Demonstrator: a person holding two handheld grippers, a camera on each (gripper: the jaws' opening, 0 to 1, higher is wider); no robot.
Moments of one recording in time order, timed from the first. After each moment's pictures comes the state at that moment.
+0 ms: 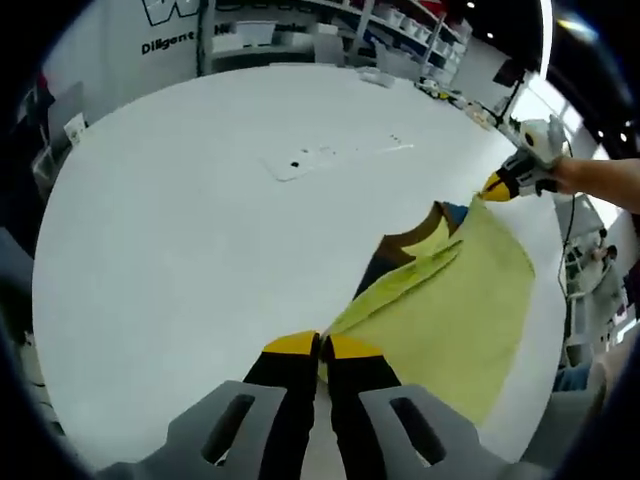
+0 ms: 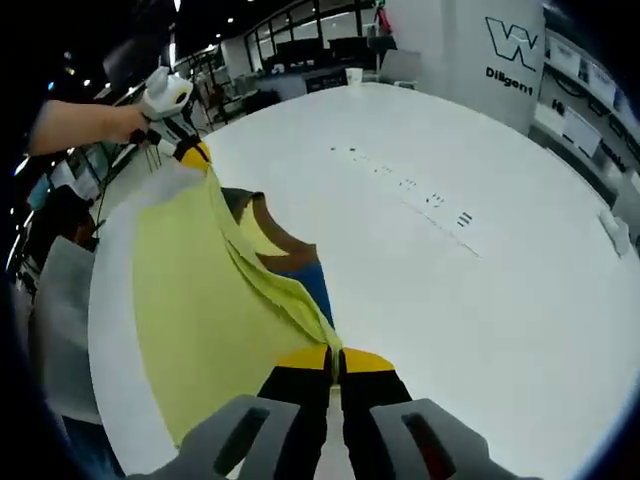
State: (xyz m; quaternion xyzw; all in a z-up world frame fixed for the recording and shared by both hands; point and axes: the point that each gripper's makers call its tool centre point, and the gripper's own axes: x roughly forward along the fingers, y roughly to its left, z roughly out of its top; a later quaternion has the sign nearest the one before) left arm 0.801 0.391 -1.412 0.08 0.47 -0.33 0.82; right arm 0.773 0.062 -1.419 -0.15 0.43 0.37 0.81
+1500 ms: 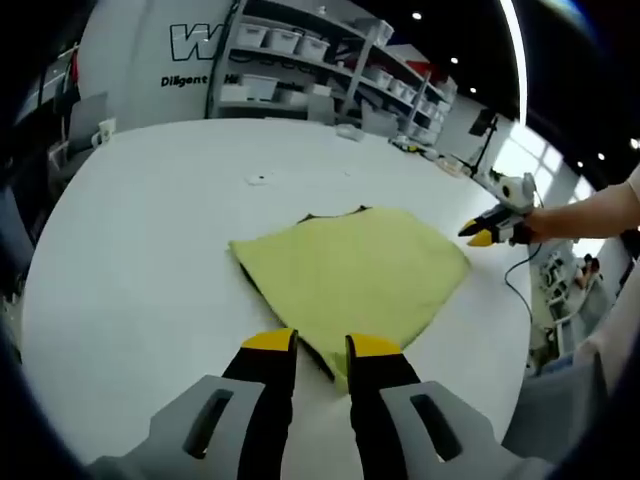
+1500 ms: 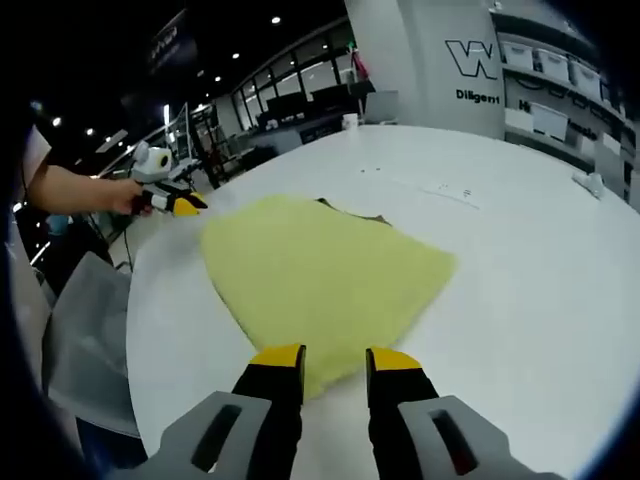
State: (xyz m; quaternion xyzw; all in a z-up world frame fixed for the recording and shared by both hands) left arm 0.651 0.404 -1.384 -0.01 0.36 -0.35 0.87; right arm 0.627 0.067 -1.405 -0.02 0.36 0.36 0.86
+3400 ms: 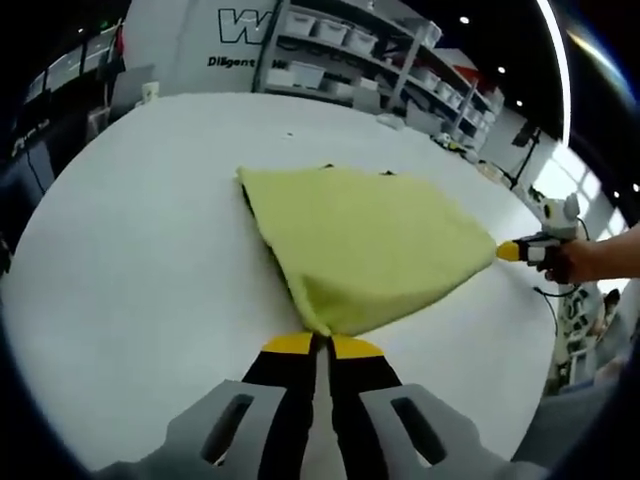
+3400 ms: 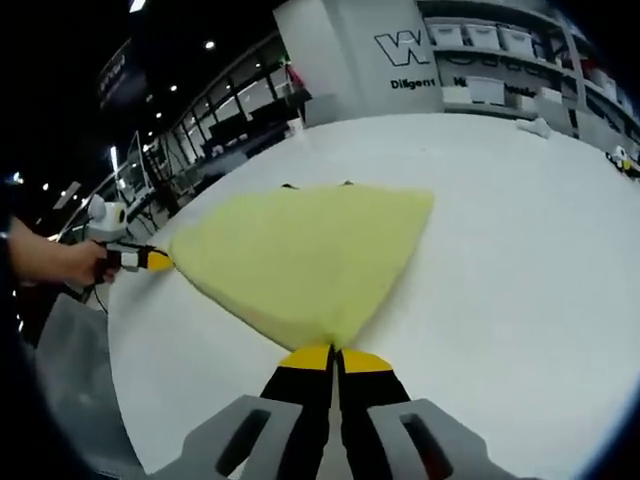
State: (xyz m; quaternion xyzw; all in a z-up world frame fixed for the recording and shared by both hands) left arm 0.619 0.397 -1.439 -0.04 0.39 -0.26 0.88; right arm 0.603 0.065 -1.440 0.05 0.36 0.26 0.89
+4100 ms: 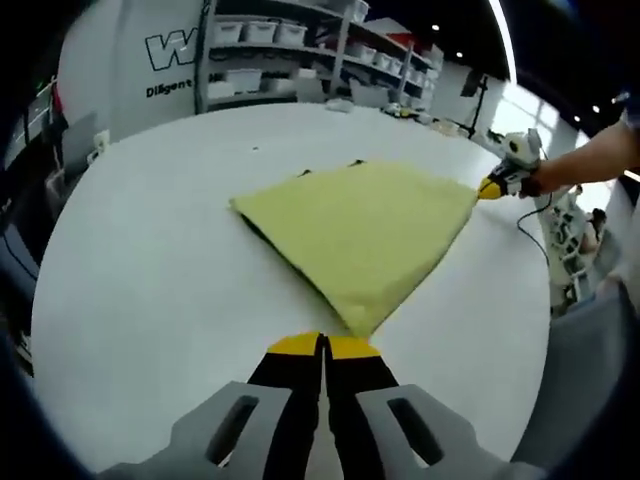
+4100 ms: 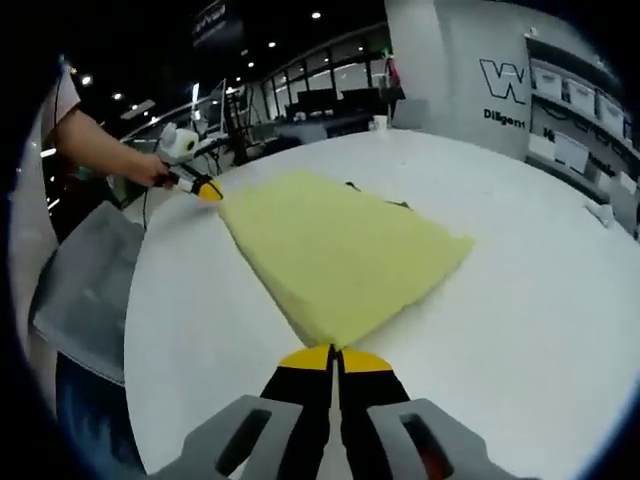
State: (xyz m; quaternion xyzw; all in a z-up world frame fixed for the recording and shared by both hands) left arm 0.624 0.428 -1.418 0.06 0.37 -0.36 0.86; right arm 0.594 0.060 -1.414 -0.08 0.34 0.42 0.84
